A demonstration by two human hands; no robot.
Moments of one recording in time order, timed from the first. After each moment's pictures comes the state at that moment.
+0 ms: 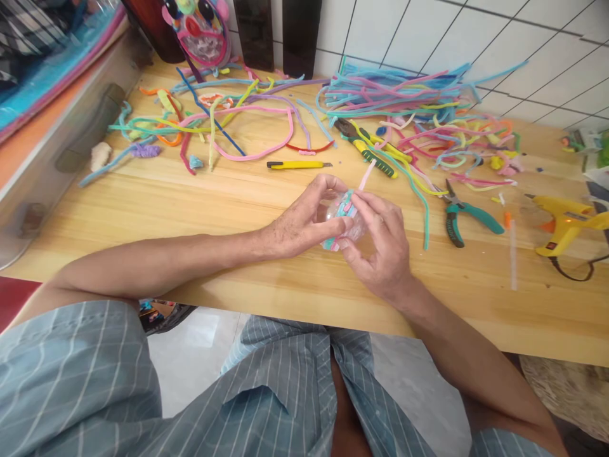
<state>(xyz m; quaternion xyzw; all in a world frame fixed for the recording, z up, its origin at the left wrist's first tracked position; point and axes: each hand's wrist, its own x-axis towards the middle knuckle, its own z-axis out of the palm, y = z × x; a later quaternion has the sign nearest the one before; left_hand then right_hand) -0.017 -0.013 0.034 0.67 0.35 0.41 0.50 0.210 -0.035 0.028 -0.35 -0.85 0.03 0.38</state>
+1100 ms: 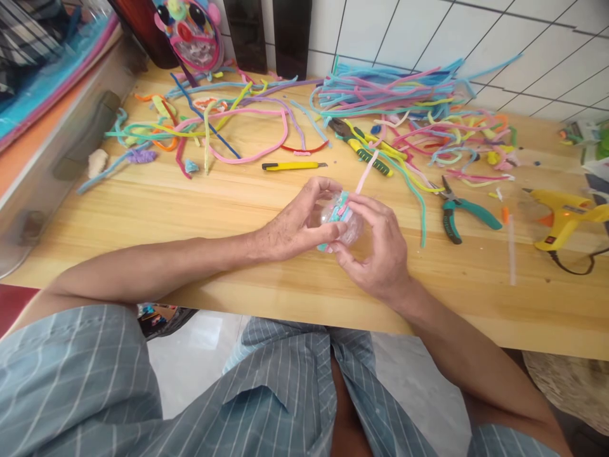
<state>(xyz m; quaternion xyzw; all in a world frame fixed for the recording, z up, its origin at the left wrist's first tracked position) -0.021 -0.013 0.030 0.70 0.35 0.40 0.47 0.203 -0.042 0.031 -0.34 -0.83 0.03 0.43</state>
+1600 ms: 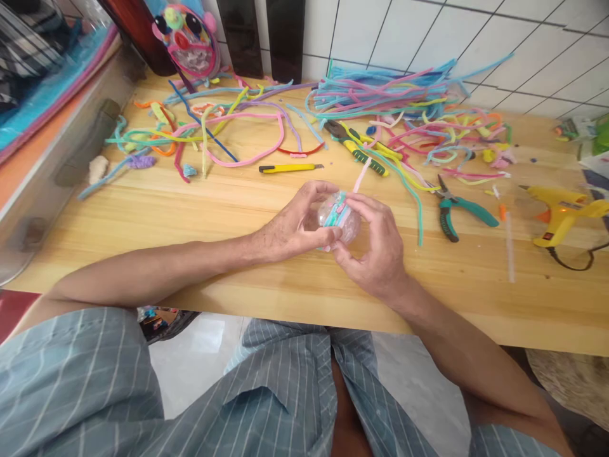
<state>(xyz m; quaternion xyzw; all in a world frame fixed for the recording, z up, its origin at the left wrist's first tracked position) -0.023 -0.016 0.033 0.68 0.34 0.38 0.52 0.202 -0.040 0.030 -0.35 -0.82 0.04 0.44</state>
